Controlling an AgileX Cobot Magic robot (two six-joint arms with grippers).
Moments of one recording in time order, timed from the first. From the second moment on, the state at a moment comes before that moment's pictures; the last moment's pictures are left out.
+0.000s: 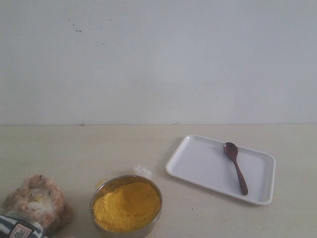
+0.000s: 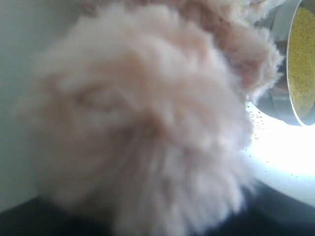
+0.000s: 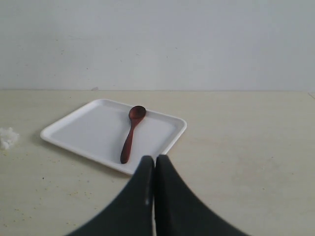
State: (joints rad) left arm 0.48 1.57 -0.51 -1.09 0.87 1.10; right arm 0.15 0.00 0.00 -0.19 0.21 0.23
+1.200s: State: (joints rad) left arm 0.64 1.71 -0.50 -1.27 0.96 1.21; right arm 0.15 0.00 0.00 -0.19 0.21 0.23
